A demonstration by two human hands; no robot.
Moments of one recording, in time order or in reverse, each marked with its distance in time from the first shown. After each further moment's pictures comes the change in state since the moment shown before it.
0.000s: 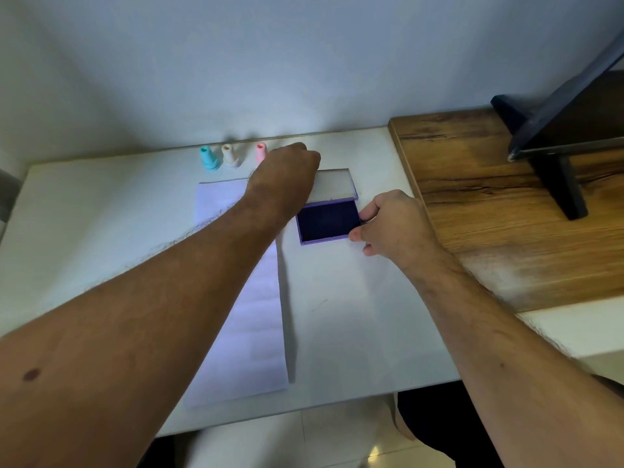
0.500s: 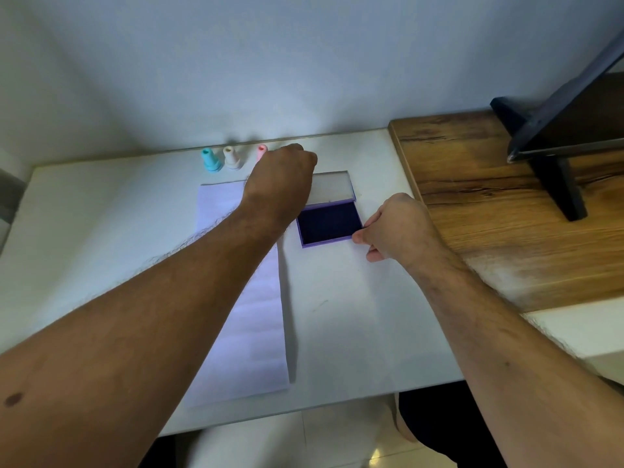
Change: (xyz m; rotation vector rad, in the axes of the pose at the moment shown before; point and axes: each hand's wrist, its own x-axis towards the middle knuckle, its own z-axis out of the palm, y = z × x) left_hand -0.013 0.002 -0.008 0.016 0.092 -0.027; right_hand 0.004 0.001 0.002 0.091 0.016 0.211
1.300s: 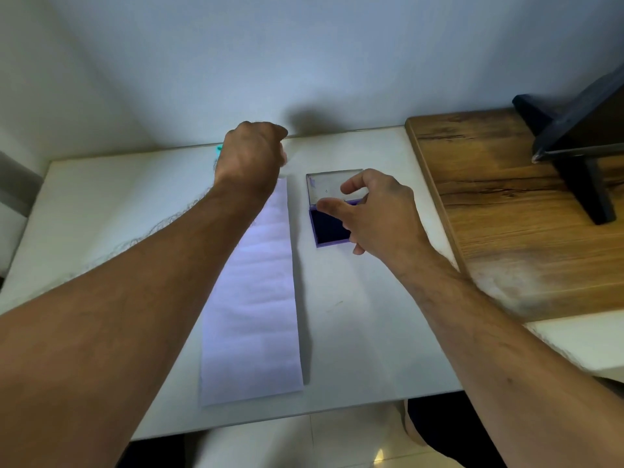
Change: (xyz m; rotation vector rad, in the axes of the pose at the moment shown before) left_hand 0.003 -0.045 -0.023 -0.134 0.029 -0.304; right_hand -0.031 -0.028 0.014 0.195 0.101 -0.437
